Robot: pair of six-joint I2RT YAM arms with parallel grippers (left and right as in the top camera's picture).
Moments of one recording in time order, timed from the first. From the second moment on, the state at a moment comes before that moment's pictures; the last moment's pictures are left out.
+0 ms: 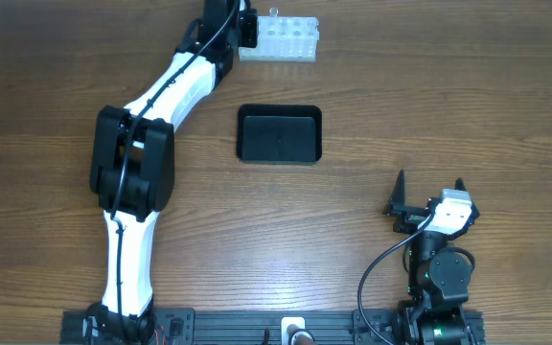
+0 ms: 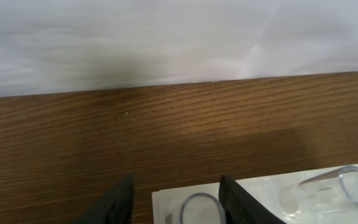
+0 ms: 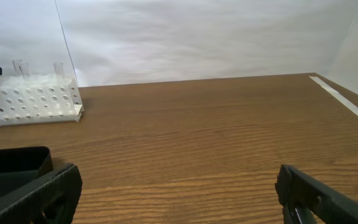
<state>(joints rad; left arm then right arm) -0.32 2.33 1.83 -0.07 -0.09 -0.15 0.08 0.02 0.01 -0.05 0.24 0.02</state>
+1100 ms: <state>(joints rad) -0.32 2.33 1.83 -0.07 -0.07 -0.16 0.08 0.02 0.01 -0.05 0.24 0.02</state>
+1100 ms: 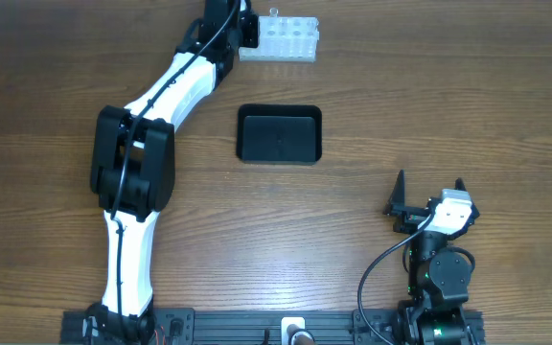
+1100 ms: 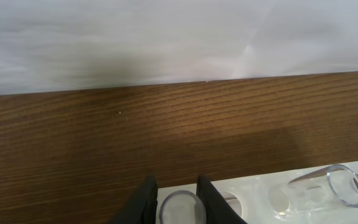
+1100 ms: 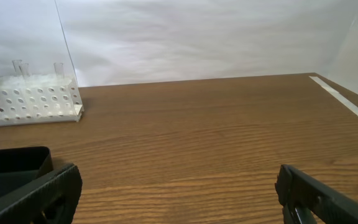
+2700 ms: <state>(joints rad) -0.42 1.79 1.86 -0.49 -0.12 -0.09 0.08 0.02 0.01 -0.05 0.24 0.02</state>
